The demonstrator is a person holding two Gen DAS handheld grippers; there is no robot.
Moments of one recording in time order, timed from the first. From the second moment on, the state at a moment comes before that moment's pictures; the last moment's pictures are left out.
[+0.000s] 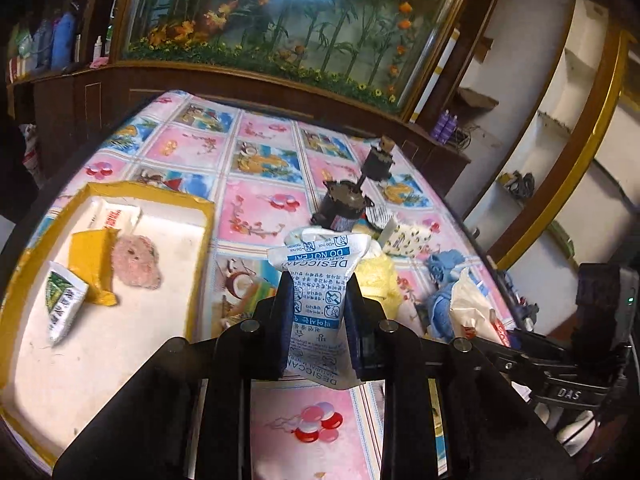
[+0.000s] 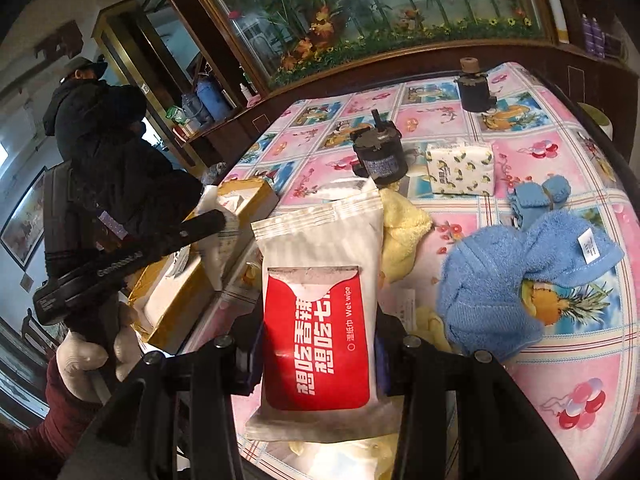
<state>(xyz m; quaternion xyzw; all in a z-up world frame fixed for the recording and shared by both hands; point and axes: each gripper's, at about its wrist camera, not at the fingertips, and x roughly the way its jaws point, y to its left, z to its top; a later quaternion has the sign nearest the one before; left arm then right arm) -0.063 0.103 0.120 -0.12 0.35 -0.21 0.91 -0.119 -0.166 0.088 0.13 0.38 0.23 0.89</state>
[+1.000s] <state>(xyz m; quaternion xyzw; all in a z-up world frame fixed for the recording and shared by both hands) -0.079 0.286 0.060 -0.22 0.40 -0.04 0.89 0.050 0.113 0.035 0.03 0.54 0.24 0.80</state>
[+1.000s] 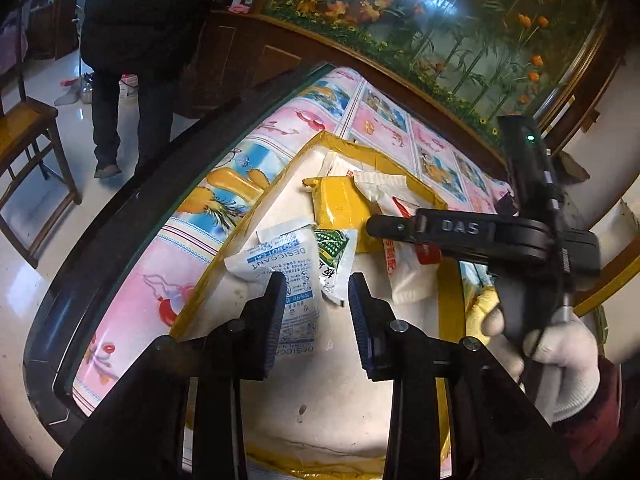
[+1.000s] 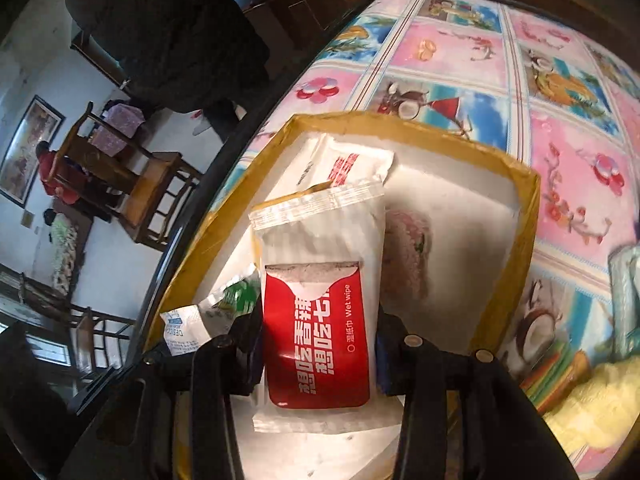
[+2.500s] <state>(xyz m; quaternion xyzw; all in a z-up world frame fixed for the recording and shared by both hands) -0.259 0.000 0.281 0.13 0.31 -0.36 0.87 -0.088 -0.204 0.074 0.20 0.41 0.13 0.88</state>
